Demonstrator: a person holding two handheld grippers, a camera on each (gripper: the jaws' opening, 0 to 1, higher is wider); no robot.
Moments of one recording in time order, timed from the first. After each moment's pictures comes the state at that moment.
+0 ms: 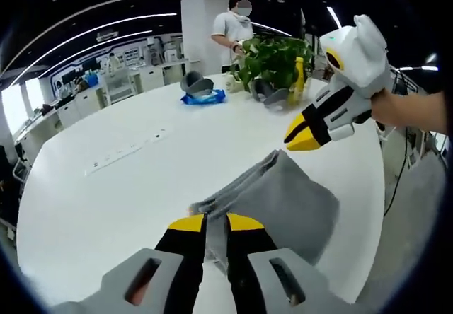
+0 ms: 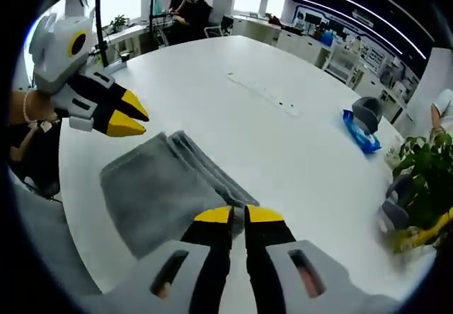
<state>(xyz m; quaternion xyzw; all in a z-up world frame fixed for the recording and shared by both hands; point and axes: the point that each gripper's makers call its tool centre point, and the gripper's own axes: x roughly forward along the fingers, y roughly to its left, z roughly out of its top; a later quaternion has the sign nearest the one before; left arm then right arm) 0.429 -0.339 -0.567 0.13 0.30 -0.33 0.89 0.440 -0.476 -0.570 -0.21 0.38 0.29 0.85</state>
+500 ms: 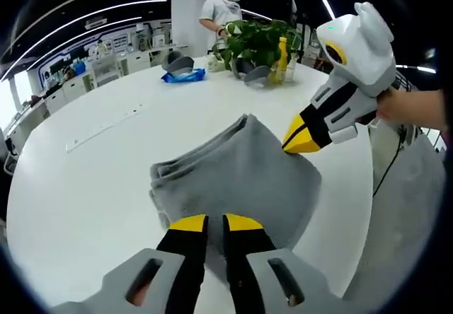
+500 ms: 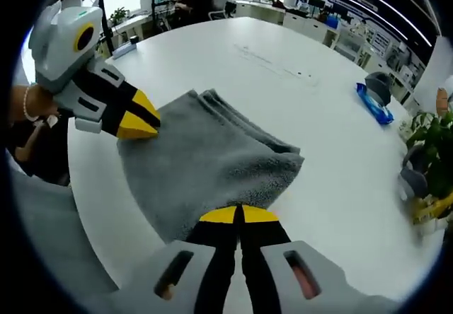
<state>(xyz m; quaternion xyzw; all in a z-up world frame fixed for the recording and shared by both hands) 0.395 -0.346 -0.614 0.15 0.35 -0.35 0.86 0.390 -0.472 -0.622 -0.20 0.43 0.30 0.83</state>
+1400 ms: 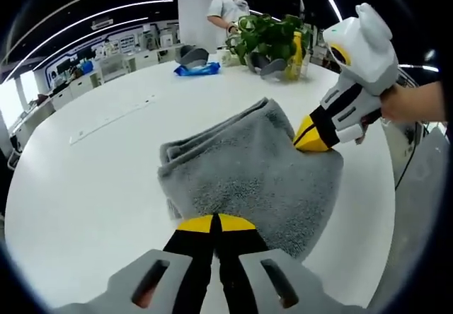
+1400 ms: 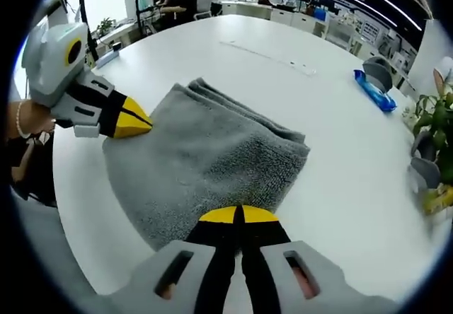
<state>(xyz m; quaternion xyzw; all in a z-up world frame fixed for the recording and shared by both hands) 0.432 -0.328 -0.638 0.13 0.33 -0.33 0.88 0.423 -0.463 -0.646 -0.17 0.42 0.27 0.85</state>
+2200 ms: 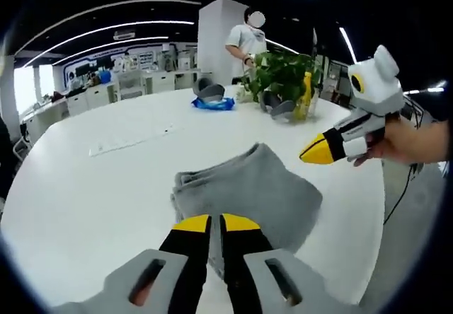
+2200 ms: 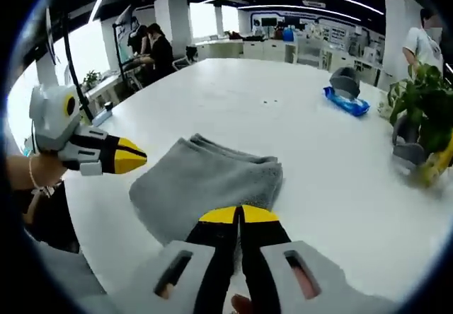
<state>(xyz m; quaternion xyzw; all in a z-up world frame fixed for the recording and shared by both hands) 0.423 -0.318 -0.565 0.05 0.25 -0.31 0.92 0.416 -0.476 -0.557 -0.03 0.32 0.22 0.92</state>
